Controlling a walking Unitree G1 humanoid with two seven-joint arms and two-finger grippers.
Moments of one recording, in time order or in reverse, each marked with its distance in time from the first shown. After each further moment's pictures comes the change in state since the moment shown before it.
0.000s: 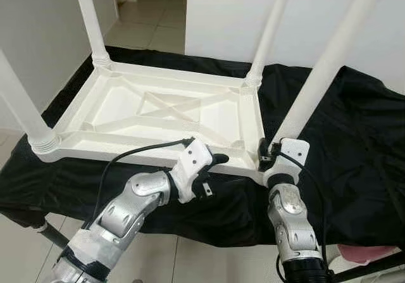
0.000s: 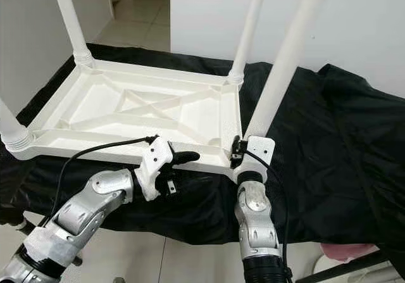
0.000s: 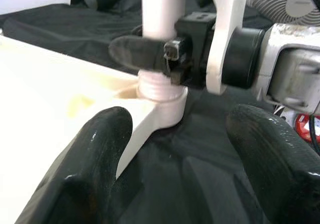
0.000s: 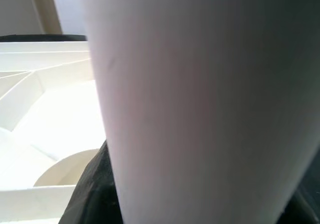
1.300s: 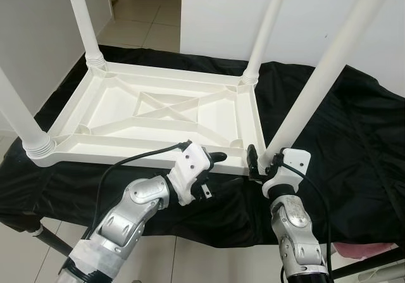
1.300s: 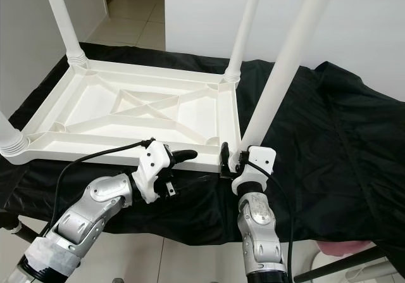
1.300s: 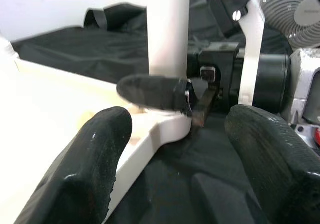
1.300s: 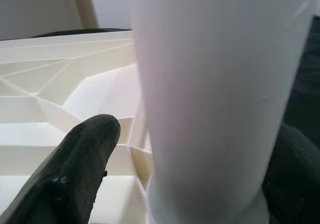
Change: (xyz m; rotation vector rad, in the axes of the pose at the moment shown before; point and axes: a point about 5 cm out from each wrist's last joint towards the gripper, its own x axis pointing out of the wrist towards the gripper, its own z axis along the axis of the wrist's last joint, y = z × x) left arm -0.002 -0.006 0.001 0.077 -0.084 0.083; right arm -0.015 -0.002 -0.003 0.073 -0.030 0.218
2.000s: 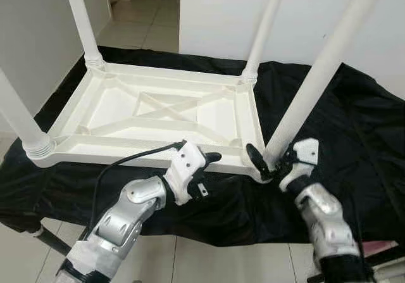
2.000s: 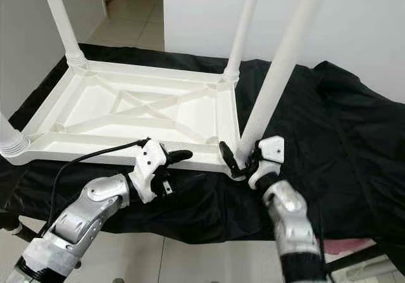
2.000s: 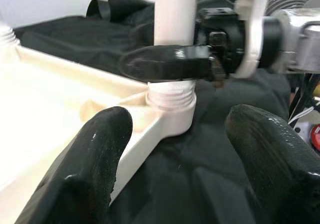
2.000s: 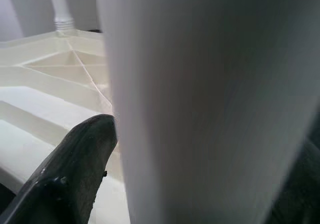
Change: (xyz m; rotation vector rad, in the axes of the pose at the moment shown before) left arm -0.001 0.006 -0.001 -0.052 0.033 0.008; right arm 0.027 -0.033 0.020 -0.141 -0.020 0.457
